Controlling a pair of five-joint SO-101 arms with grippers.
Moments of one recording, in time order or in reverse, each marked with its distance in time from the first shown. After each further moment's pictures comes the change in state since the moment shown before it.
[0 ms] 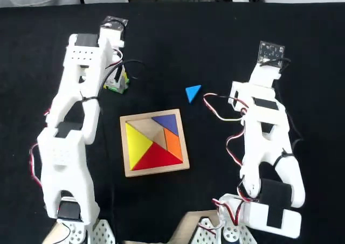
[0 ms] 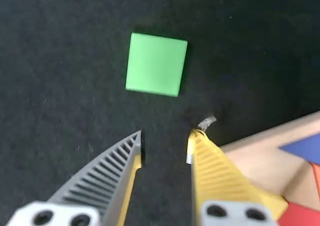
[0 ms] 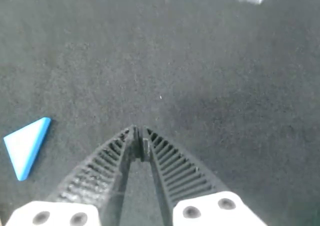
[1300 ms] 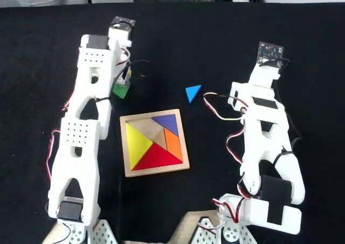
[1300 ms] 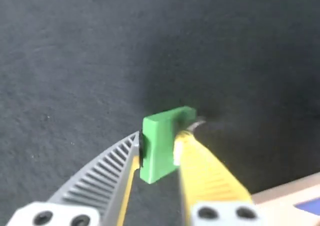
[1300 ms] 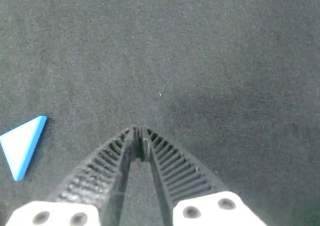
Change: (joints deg) left arm 2.4 27.2 -37.4 10.3 -0.3; right arm 0.1 1.8 -0.5 -0.1 0.0
